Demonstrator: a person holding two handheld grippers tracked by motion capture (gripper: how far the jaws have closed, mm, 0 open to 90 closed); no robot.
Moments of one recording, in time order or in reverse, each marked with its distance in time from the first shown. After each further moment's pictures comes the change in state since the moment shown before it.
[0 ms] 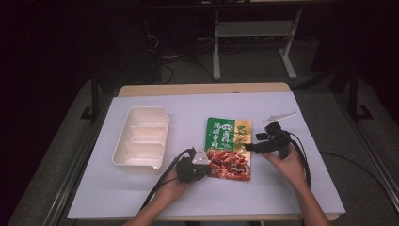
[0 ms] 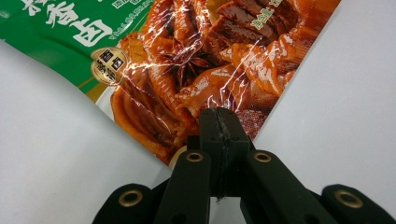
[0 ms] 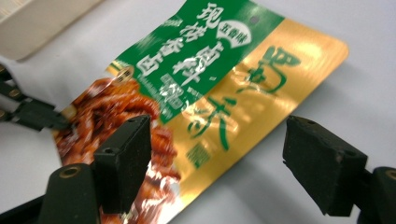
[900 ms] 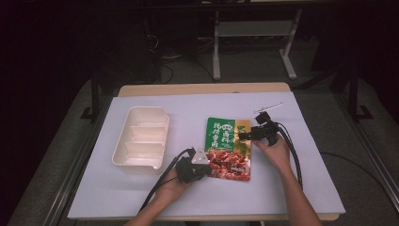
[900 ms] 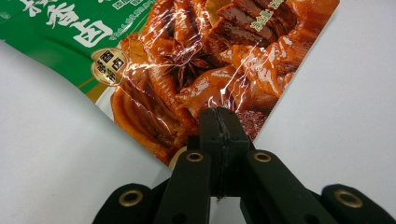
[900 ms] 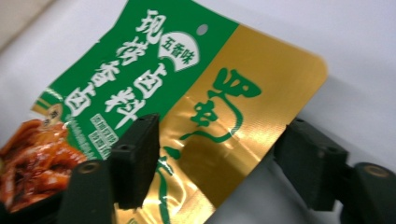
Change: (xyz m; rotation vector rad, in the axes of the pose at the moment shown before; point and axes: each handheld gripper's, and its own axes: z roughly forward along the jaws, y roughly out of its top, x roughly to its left) left arm 0.000 -0.001 0.000 -0.013 -0.002 -0.004; right arm -0.037 0.018 0.049 0.044 -0.002 0.115
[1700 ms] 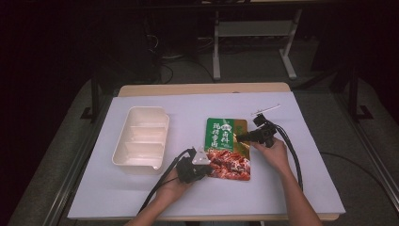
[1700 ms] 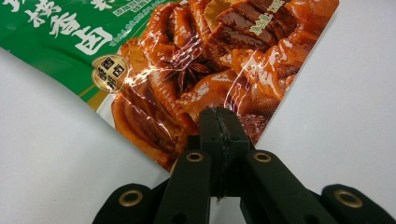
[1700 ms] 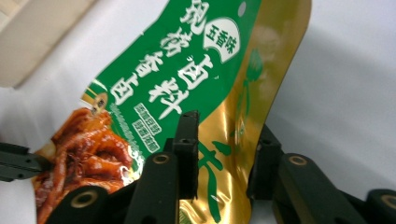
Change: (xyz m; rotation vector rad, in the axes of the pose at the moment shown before) left arm -0.001 0.000 0.002 -0.011 0.012 0.013; right arm 0.003 -0.003 0.010 0.031 0.138 0.006
